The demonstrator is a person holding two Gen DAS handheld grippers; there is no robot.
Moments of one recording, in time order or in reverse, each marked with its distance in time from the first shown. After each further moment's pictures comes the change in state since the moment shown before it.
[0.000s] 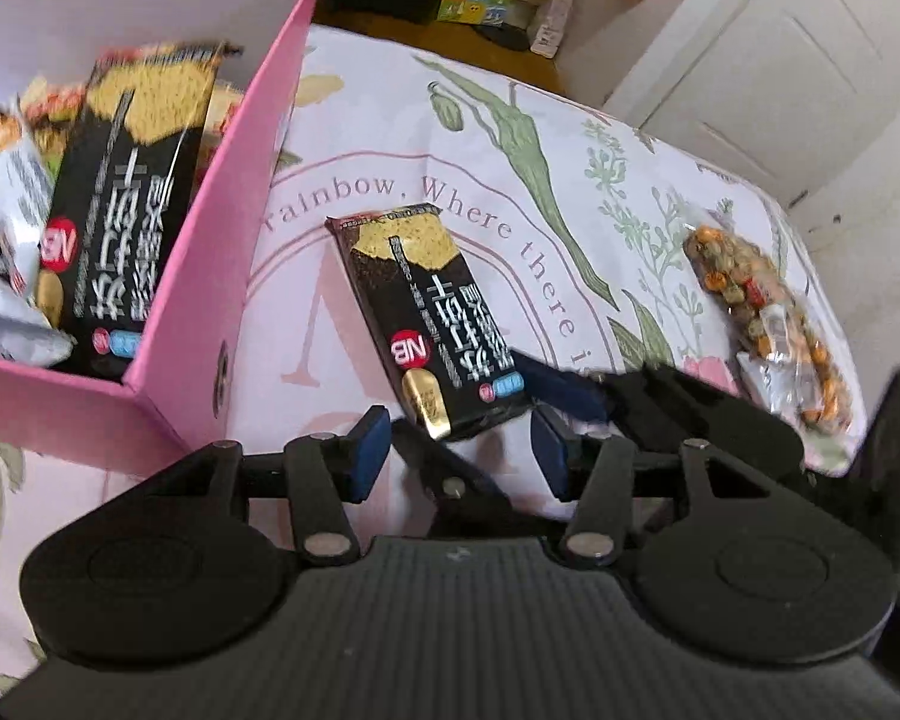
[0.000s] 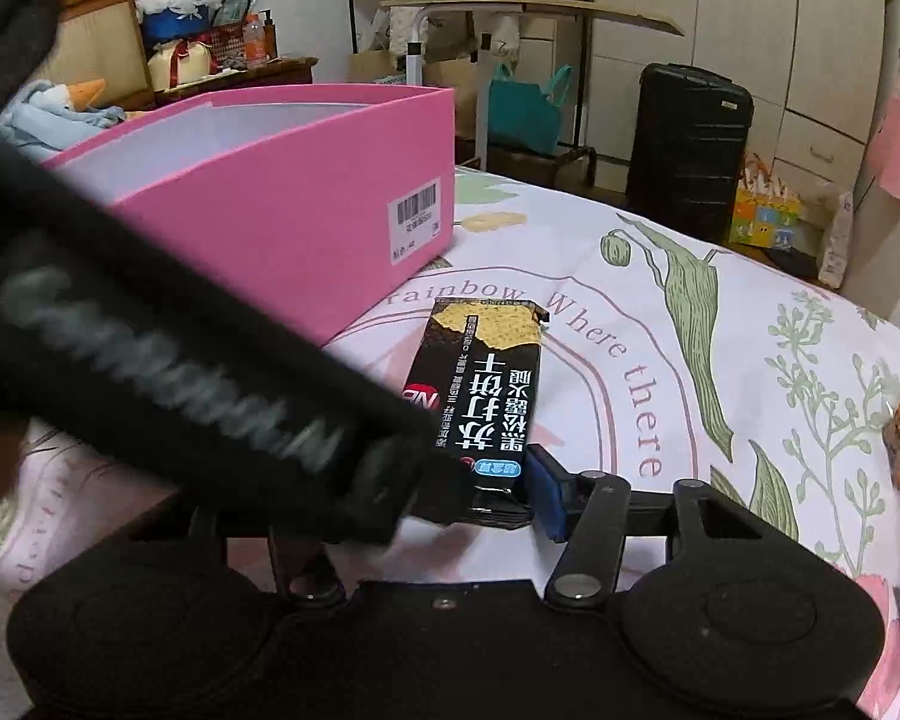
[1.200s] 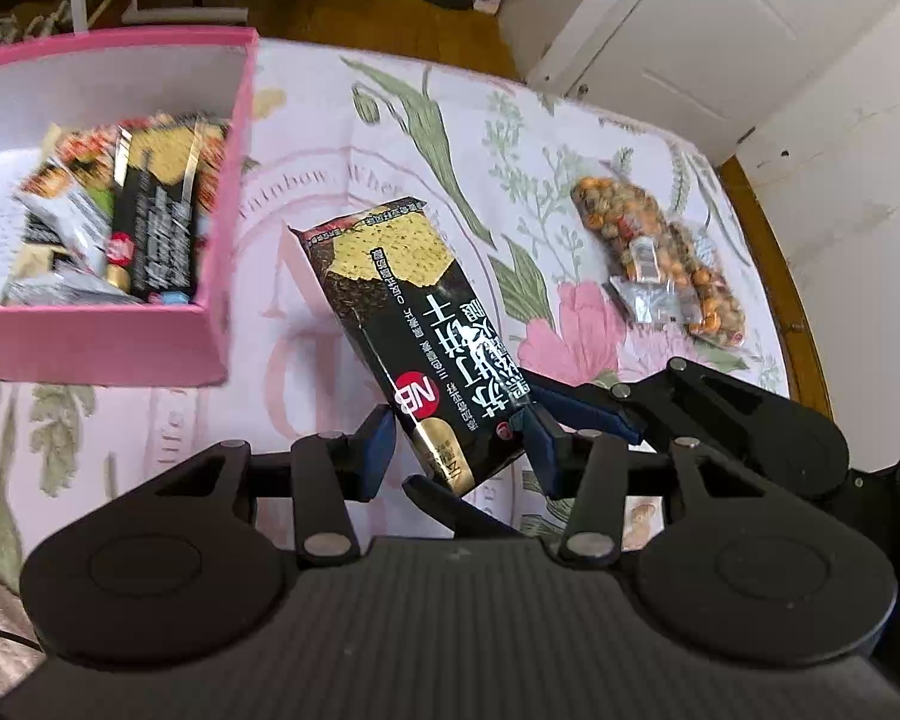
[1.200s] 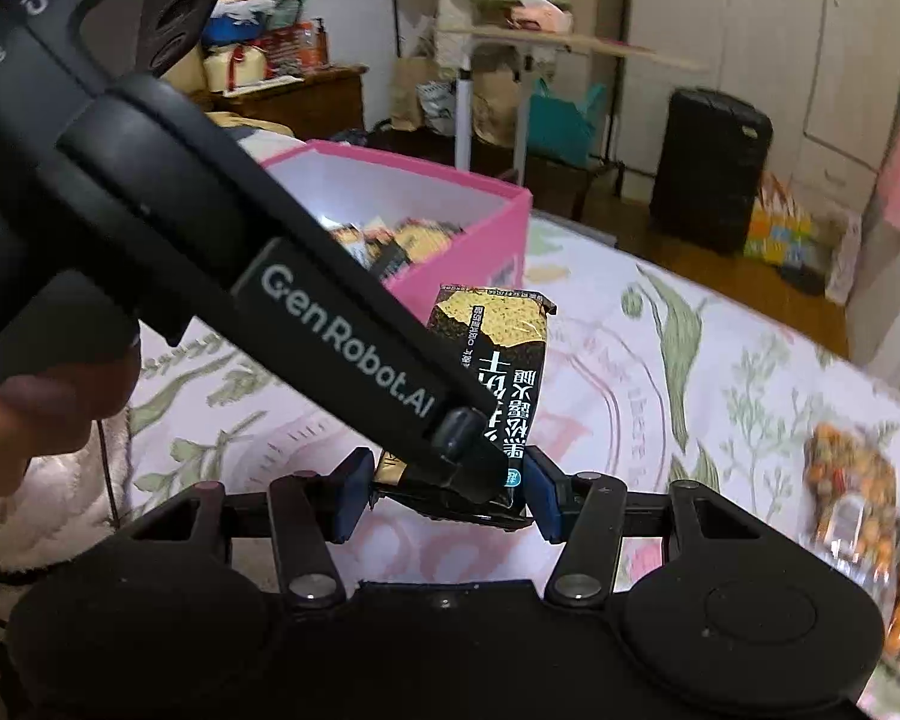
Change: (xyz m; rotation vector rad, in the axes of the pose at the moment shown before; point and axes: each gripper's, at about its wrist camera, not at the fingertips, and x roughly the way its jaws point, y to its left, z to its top) left arm -0.117 -0.042 -0.004 0.111 0.102 -0.040; right arm -0.122 0.044 0.030 -0.055 0.025 0.037
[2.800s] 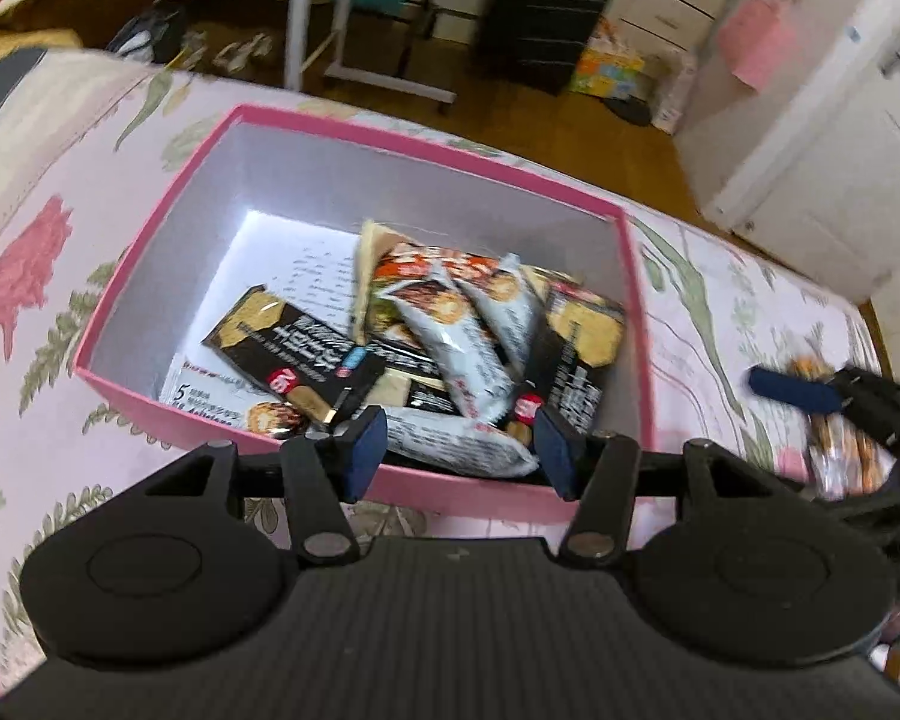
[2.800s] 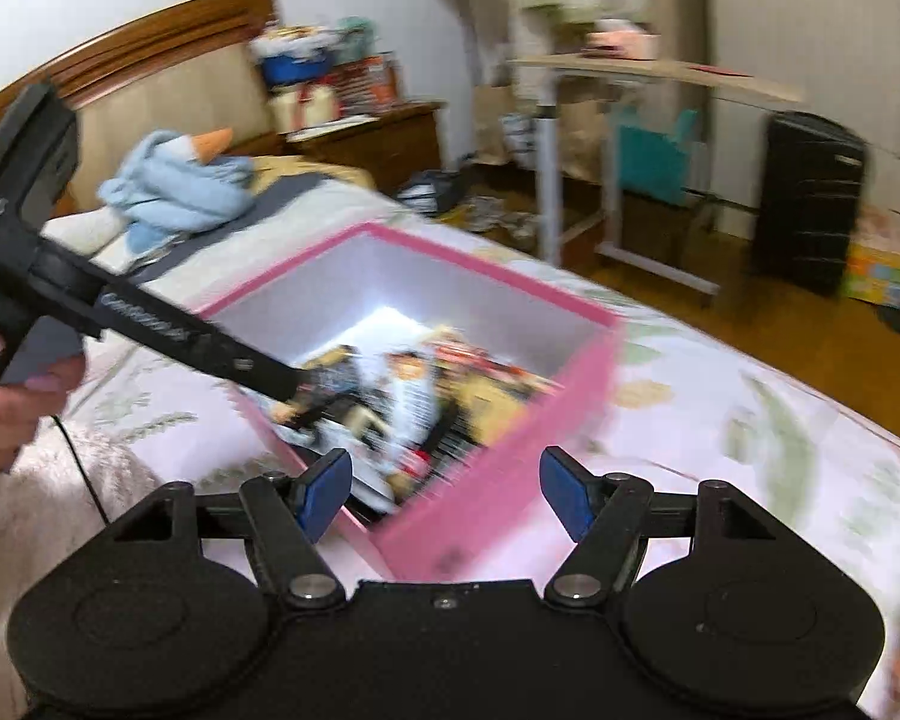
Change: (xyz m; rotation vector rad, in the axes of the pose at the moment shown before) left arm -0.064 0.149 0.038 -0.166 -0.173 0.244; right arm 0.052 -0.029 0.091 0.010 -0.037 0.182
